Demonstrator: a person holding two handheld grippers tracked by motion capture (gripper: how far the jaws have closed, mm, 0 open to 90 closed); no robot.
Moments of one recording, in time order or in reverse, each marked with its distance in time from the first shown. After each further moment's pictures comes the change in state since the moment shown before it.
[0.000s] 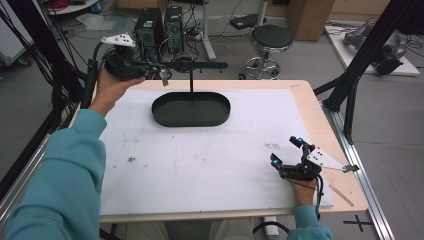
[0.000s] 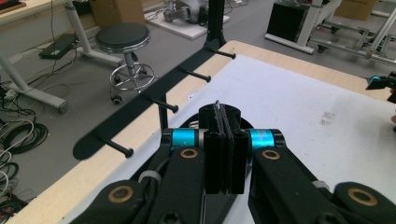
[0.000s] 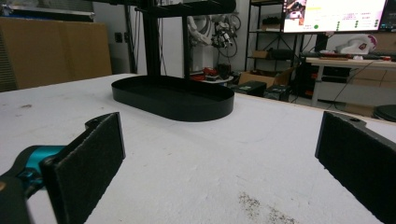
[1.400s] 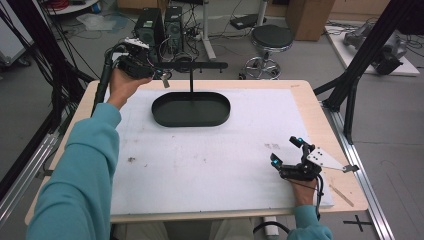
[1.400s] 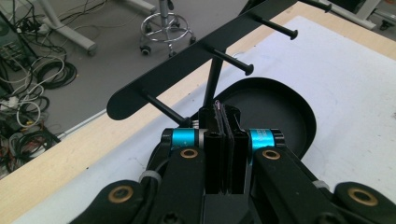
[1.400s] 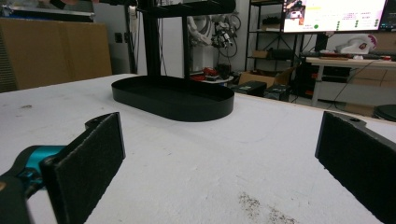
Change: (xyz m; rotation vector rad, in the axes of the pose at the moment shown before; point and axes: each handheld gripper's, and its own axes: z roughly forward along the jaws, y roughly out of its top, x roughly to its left) left arm 0.029 -0.018 0.045 0.186 0.155 -0.130; right arm 0.000 0.000 0.000 0.002 0.000 0.005
